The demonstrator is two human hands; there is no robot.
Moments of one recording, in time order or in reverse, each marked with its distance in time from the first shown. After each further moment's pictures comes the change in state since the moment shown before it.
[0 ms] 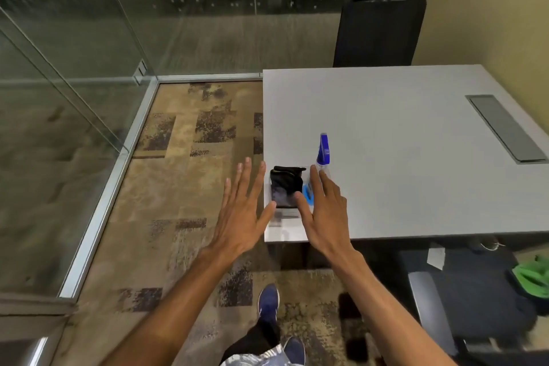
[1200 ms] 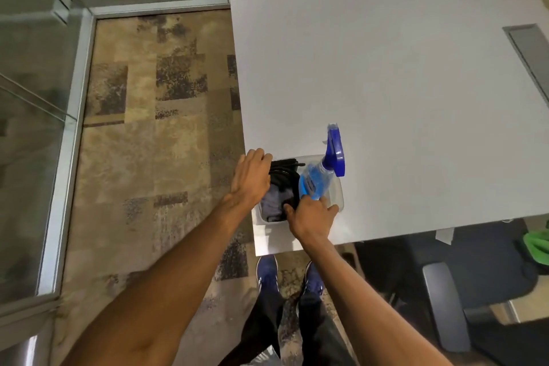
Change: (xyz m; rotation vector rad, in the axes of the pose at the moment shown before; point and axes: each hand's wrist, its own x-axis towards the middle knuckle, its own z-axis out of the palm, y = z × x) left_hand 0.203 -0.080 0.148 0.247 -0.349 0.014; right_hand 0.115 0.071 0.132 -0.407 -0.396 0.493
